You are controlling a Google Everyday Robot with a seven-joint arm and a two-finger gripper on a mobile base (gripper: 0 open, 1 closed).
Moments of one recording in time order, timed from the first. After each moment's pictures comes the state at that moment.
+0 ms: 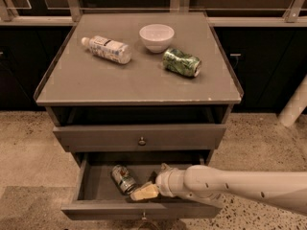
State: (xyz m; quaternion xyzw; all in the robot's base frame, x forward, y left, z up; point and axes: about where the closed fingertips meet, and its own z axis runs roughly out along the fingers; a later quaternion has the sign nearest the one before) arm 0.498 -0.001 0.461 -0.32 0.85 0.25 0.33
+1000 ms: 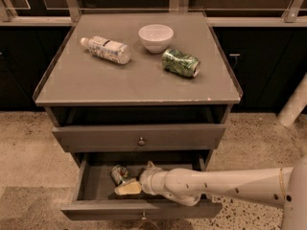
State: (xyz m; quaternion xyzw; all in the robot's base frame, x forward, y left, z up) arm 0.527 0.055 0.439 -0.29 0.84 0.26 0.37
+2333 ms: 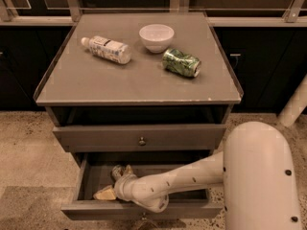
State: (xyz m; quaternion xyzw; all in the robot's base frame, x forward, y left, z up) arm 0.529 0.150 0.393 -0.33 0.83 0.22 0.38
